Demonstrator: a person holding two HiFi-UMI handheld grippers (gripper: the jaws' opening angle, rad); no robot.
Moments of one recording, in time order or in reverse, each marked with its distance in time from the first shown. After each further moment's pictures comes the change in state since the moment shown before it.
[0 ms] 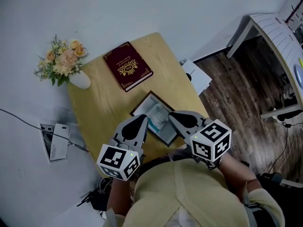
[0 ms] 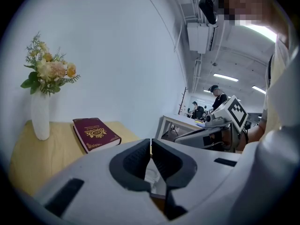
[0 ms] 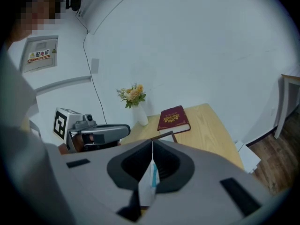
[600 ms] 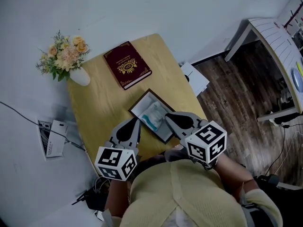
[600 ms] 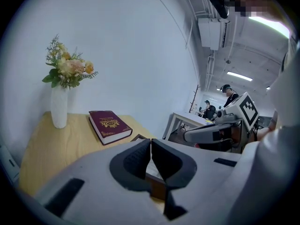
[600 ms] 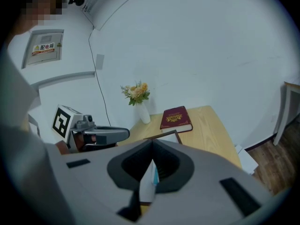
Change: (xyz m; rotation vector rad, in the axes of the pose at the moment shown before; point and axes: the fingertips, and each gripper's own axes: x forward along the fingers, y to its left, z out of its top) left arm -0.024 0.013 -0.023 -0.073 0.046 0.139; right arm -0.005 0.014 -0.006 -0.065 0.009 0.000
